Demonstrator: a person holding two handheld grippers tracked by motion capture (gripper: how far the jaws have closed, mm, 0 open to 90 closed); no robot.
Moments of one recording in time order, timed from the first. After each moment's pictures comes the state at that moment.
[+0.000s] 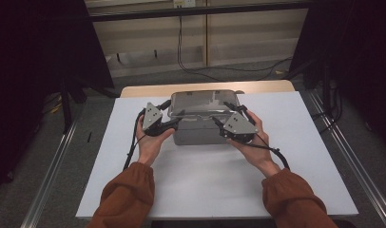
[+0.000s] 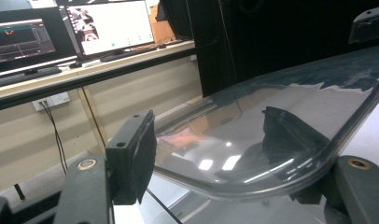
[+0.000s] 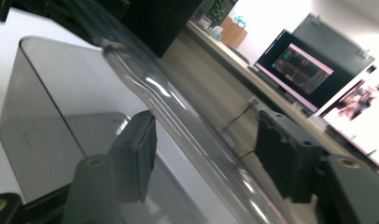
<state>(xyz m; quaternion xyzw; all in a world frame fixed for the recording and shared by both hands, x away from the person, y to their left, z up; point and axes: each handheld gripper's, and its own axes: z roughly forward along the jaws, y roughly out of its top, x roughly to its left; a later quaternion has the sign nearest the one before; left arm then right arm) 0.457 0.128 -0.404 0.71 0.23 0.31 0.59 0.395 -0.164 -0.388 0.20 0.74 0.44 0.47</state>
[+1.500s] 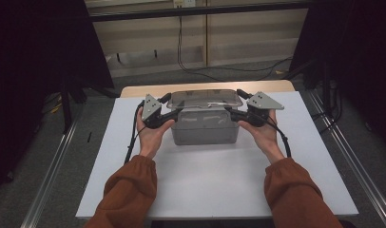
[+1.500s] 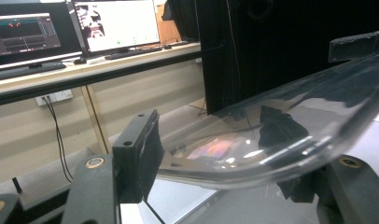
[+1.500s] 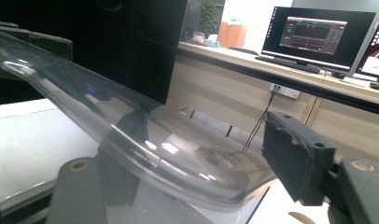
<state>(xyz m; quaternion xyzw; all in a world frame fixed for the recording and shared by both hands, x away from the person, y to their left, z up) 0.473 0.124 -0.389 0.70 0.26 0.30 0.60 0.440 -0.211 -0.387 0.31 0.67 0.56 0.37</state>
